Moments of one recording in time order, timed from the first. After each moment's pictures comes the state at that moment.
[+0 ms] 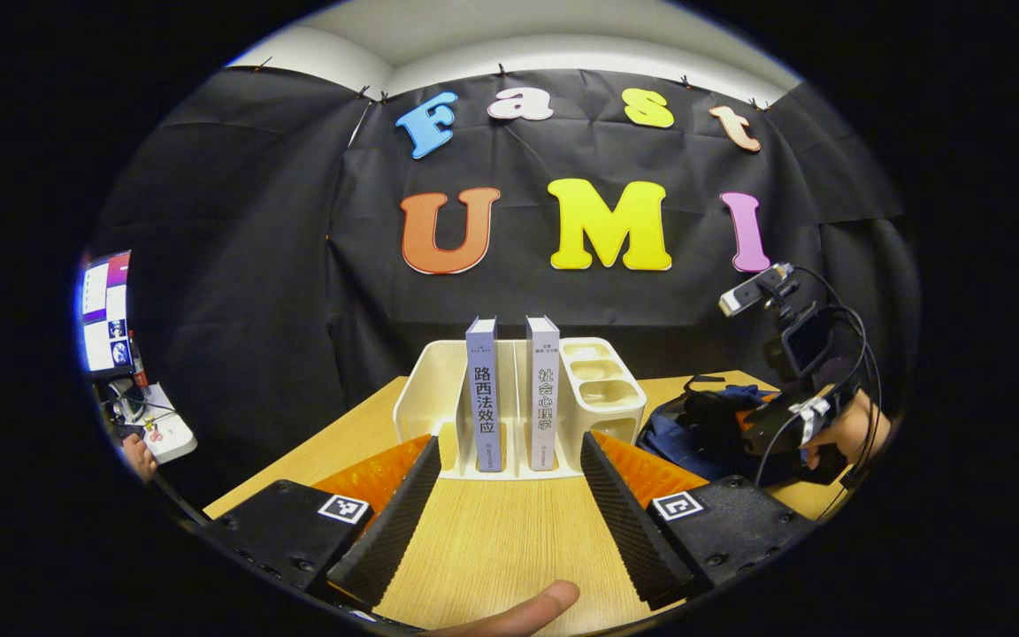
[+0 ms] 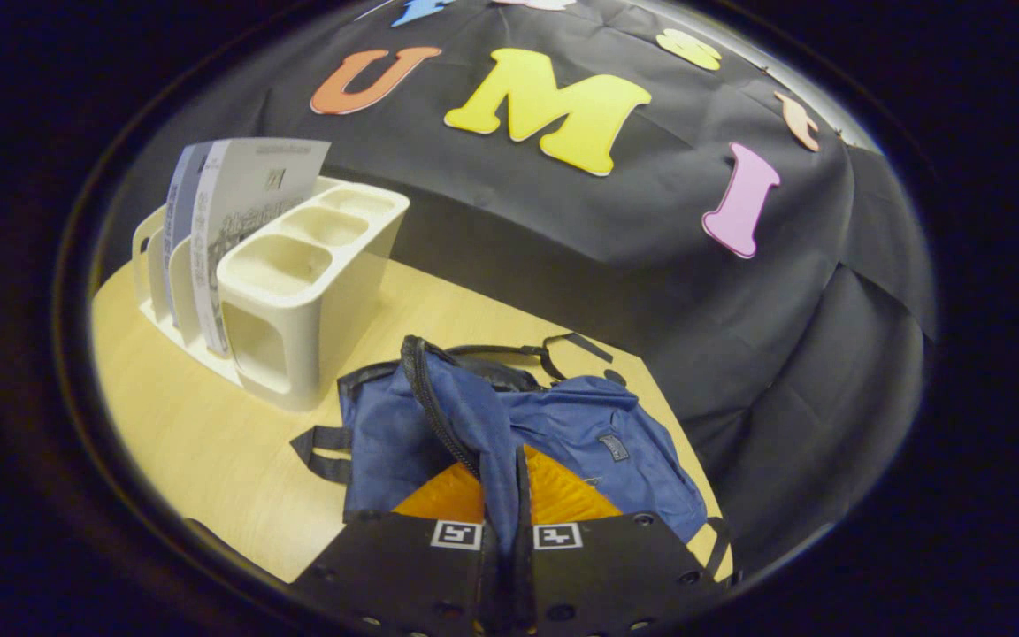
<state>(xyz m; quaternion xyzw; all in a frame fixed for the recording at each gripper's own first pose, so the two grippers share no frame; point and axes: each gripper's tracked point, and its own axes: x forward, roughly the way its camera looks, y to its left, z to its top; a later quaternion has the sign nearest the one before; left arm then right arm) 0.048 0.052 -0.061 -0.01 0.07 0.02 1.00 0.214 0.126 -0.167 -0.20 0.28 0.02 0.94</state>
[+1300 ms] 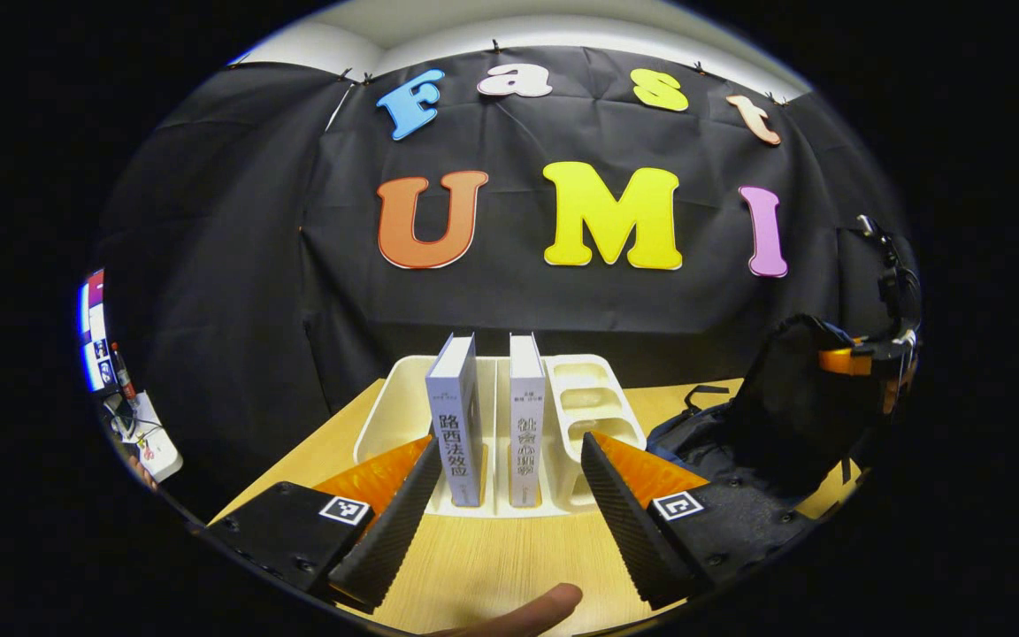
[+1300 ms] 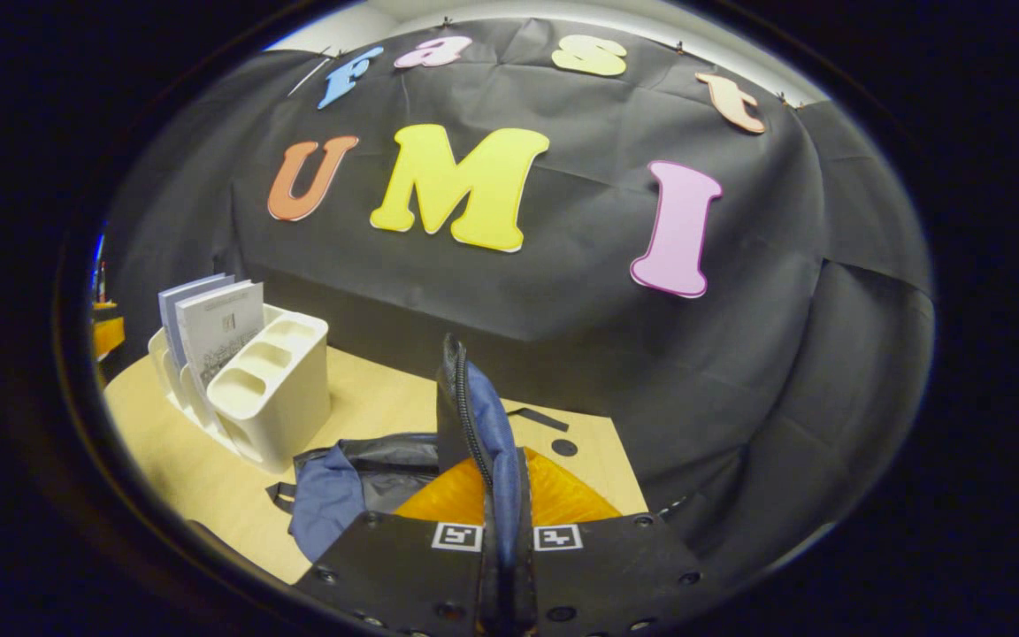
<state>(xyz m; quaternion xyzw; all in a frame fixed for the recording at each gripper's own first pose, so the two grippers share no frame) 0.146 0.036 0.000 -0.01 0.11 0.02 0.99 0.264 0.002 -0.034 -0.12 0.19 0.08 0.97</state>
